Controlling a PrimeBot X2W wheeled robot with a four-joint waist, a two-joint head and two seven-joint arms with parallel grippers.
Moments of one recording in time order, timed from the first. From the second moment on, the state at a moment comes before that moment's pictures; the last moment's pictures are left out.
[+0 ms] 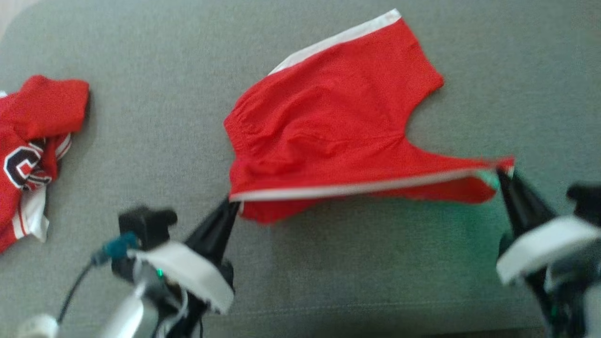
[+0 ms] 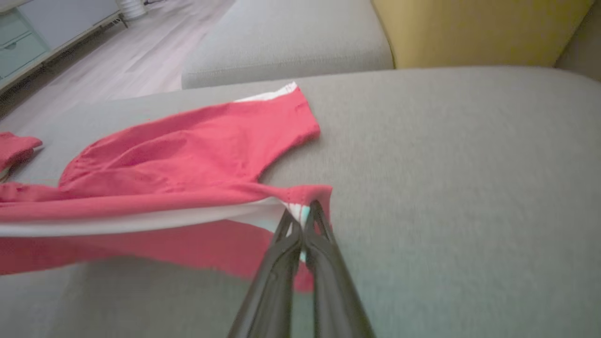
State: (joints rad) left arm -0.03 0.30 -0.47 -0.16 -0.61 0.11 0.10; right arm 0.09 -0.09 -0.05 -0.30 0.25 0.13 0.43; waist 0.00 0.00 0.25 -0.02
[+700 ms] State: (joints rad) left arm -0.65 0.17 -0.47 0.31 -0.65 -0.08 0.11; right arm -0.83 -0.28 0.12 0.42 0.30 0.13 0.26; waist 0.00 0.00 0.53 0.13
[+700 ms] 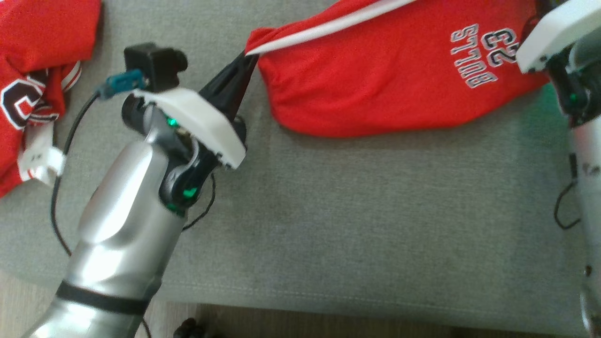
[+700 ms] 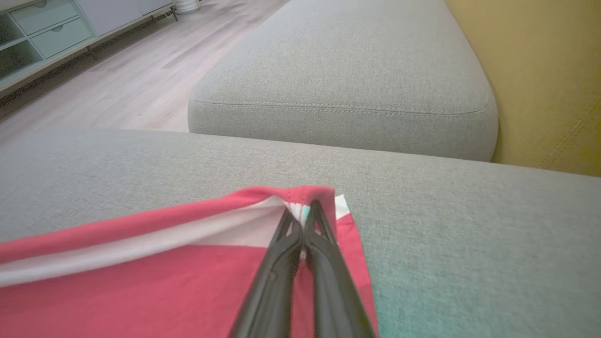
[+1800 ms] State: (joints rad) left arm -0.50 0.19 -0.32 0.19 -0.44 0.09 -0.26; right arm -0.47 -0.12 -0.01 0.21 0.10 0.13 -0.14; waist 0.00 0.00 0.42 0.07
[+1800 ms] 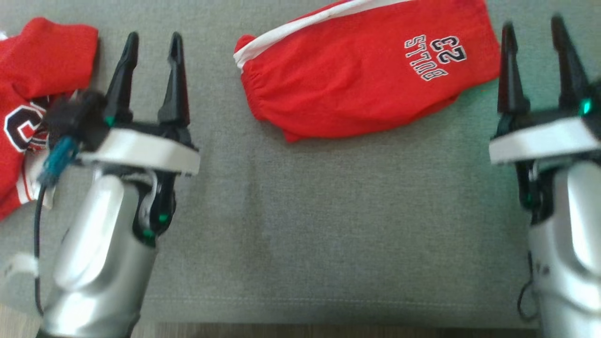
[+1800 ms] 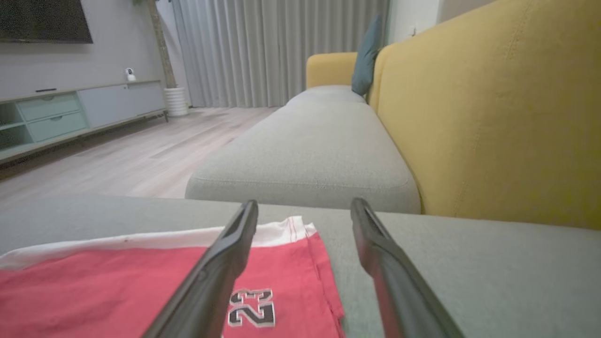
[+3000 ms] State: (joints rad) left arm -0.38 0.14 -0.26 0.17 -0.29 -0.02 -0.26; right arm -0.38 -0.12 -0.06 0.10 0.12 0.13 0.15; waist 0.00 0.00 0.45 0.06
